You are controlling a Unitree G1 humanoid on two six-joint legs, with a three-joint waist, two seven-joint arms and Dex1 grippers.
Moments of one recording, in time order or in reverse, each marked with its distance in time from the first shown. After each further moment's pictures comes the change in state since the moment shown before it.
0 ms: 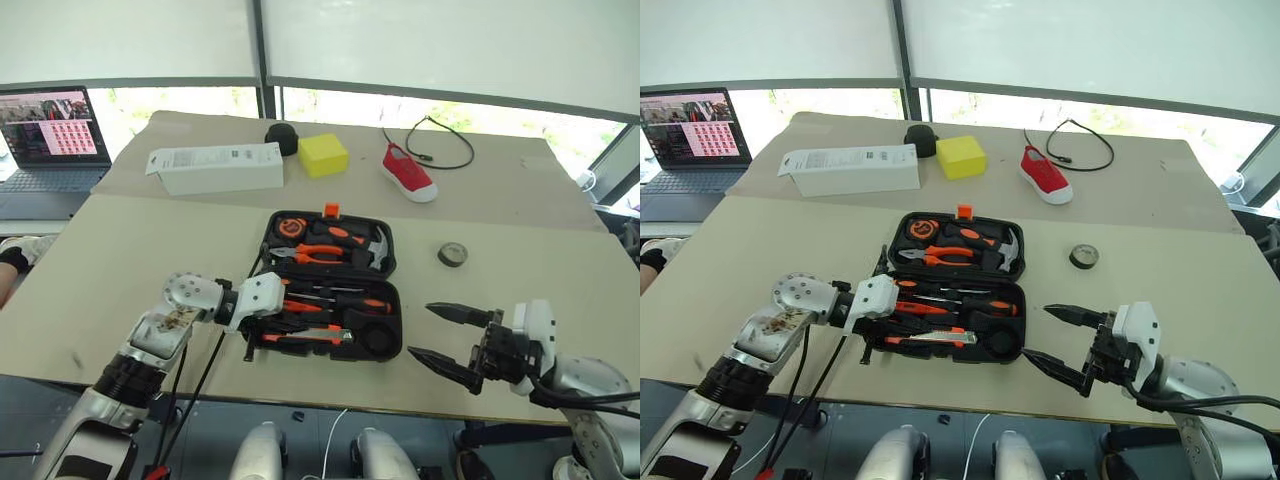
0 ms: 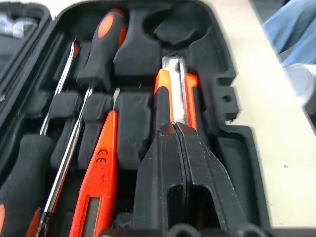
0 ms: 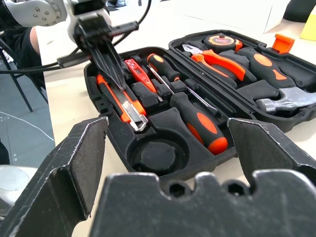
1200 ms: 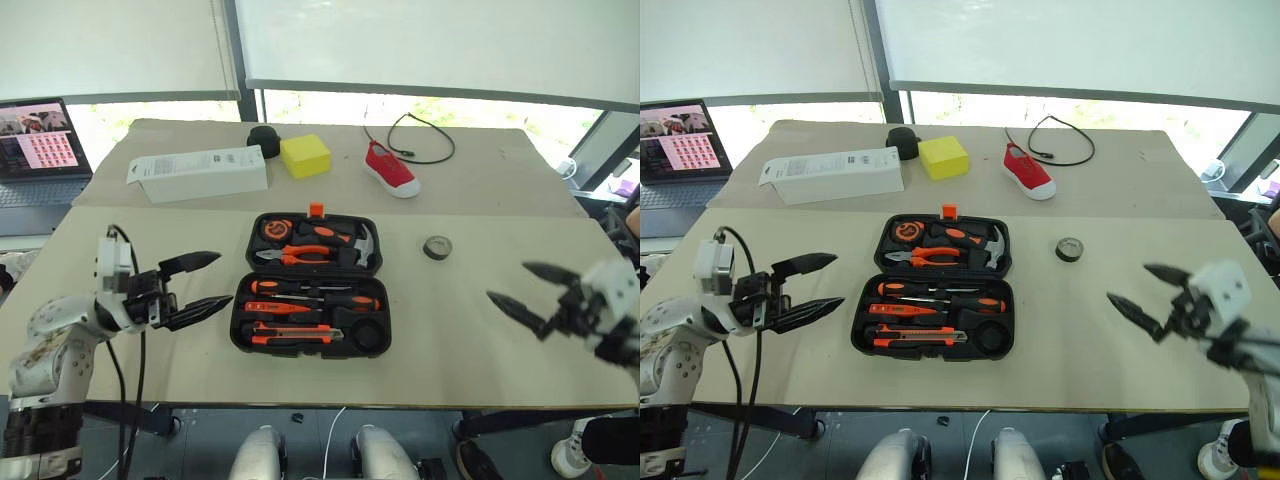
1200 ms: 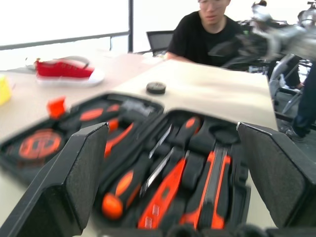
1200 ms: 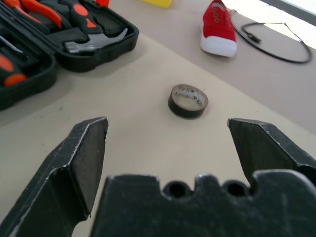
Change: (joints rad) left arm 0.260 0.069 0.572 -0.069 -0.545 0.039 -0.018; right arm -0.437 -0.227 -0.022 0.494 -0.243 0.038 -0.076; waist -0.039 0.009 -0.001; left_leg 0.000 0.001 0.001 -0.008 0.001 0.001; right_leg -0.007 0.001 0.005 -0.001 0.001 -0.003
